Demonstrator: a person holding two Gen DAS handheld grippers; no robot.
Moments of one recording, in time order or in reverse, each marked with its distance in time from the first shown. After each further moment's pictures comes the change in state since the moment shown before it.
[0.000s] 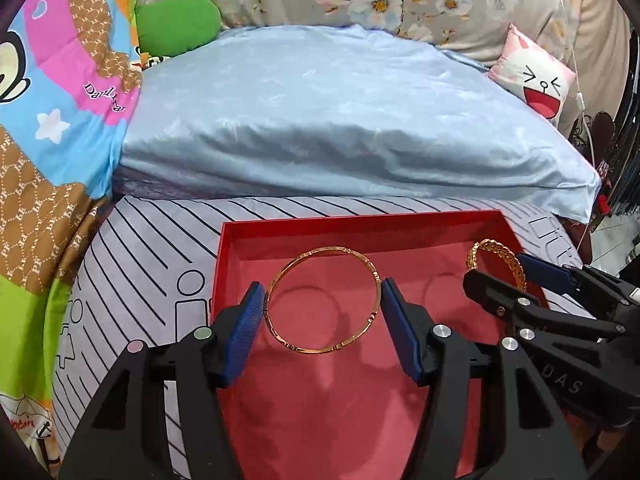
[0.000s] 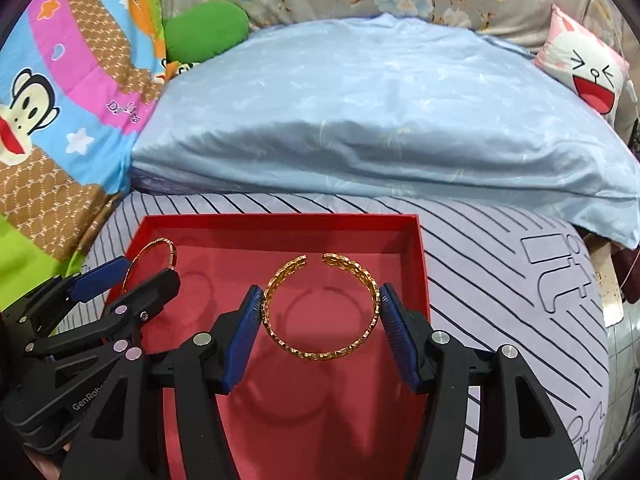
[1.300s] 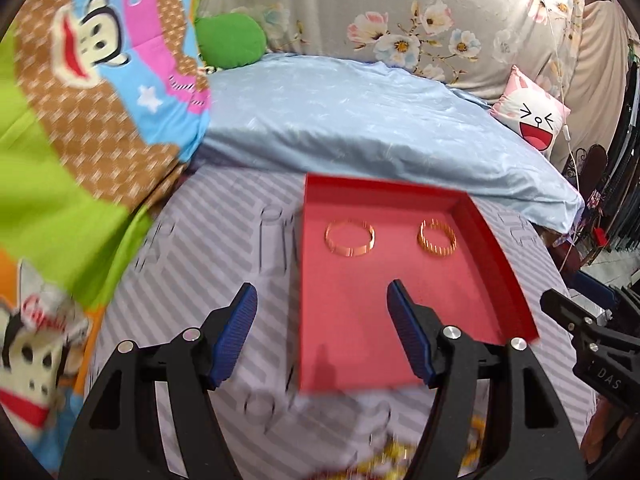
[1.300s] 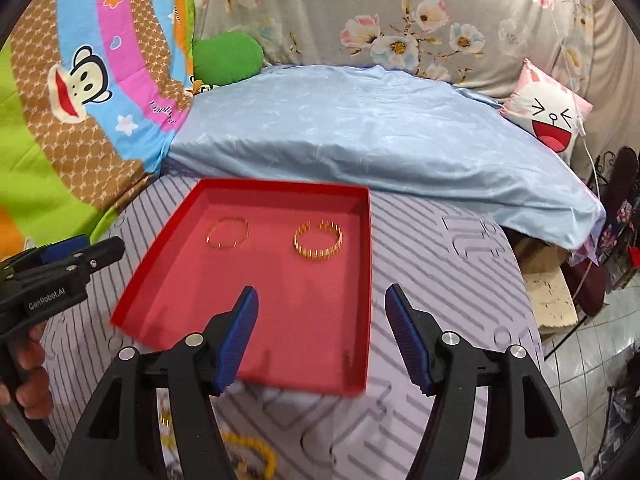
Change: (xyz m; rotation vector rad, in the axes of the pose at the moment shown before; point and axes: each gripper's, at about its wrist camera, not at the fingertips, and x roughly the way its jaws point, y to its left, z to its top) left arm -0.141 0.036 -0.099 -0.109 -0.111 0.015; right arm -0.147 0.017 -0.118 -0.087 -0.157 -0.085
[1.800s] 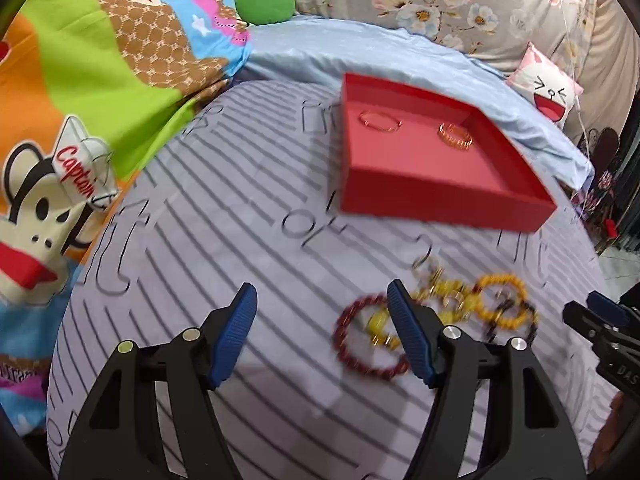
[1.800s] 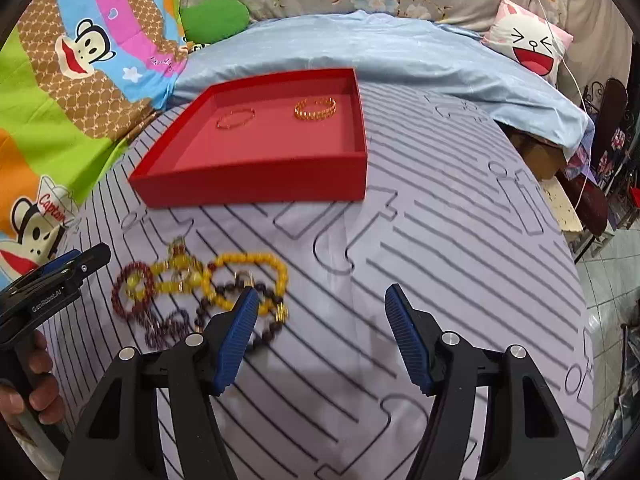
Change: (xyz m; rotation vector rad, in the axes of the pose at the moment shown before) left arm -0.029 0.019 -0.124 -0.037 0.091 0.071; right arm -0.027 0.001 -0.124 0.089 0.153 0.013
